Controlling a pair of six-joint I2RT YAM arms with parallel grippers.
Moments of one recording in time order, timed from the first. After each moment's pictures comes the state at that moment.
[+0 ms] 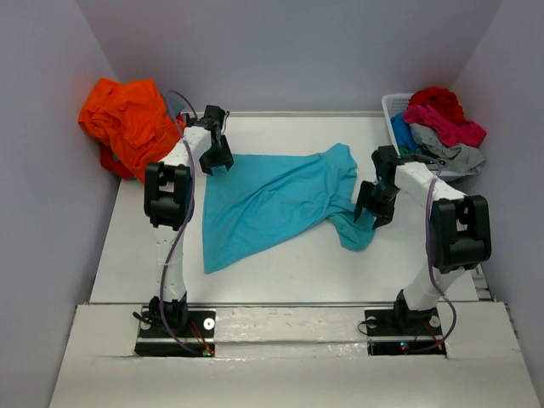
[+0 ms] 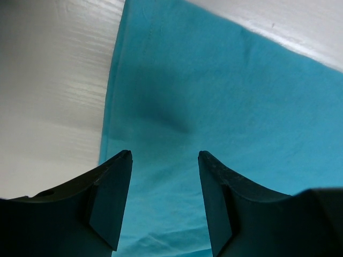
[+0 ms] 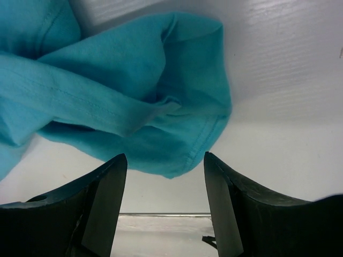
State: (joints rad) left arm -0.20 2.28 1.96 -0.87 -0.12 -0.49; right arm 0.13 1.70 1.21 -0.98 -0.12 0.49
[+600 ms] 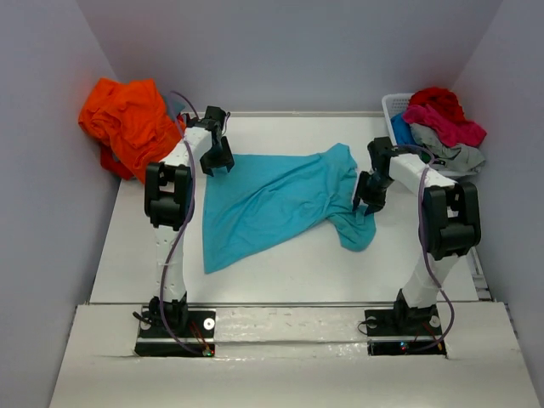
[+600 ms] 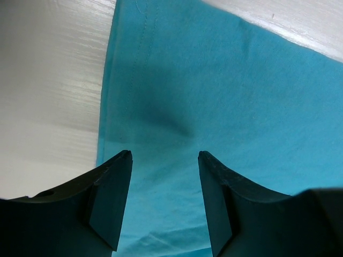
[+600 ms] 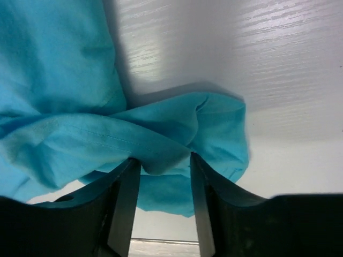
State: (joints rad) left arm -0.19 2.28 1.94 -0.87 -0.11 -0.47; right arm 0.13 1.83 1.32 -0.88 -0.11 0.48
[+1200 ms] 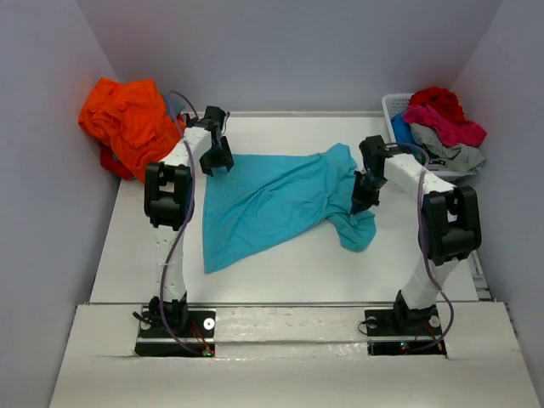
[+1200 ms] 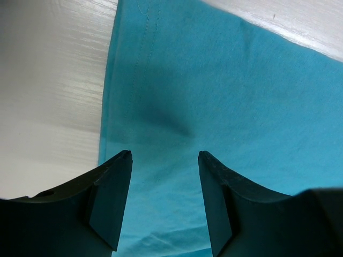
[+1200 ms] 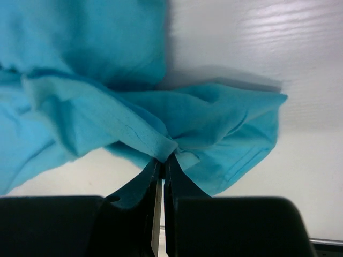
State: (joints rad) left arm -0.19 2.28 1.94 -0.87 -0.11 -0.47; right arm 0.18 1.81 1.33 -0.91 -0.13 0.49
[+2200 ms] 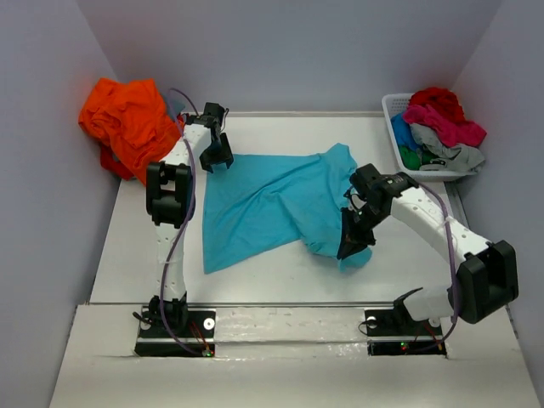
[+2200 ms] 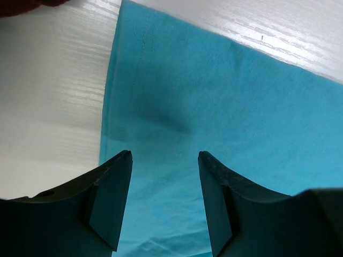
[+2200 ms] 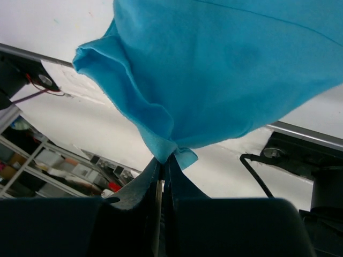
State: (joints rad) left arm -0.18 2.32 2.03 -0.91 -0.10 -0.46; right arm 0.42 1.35 1.10 -1.21 -0.46 0.53
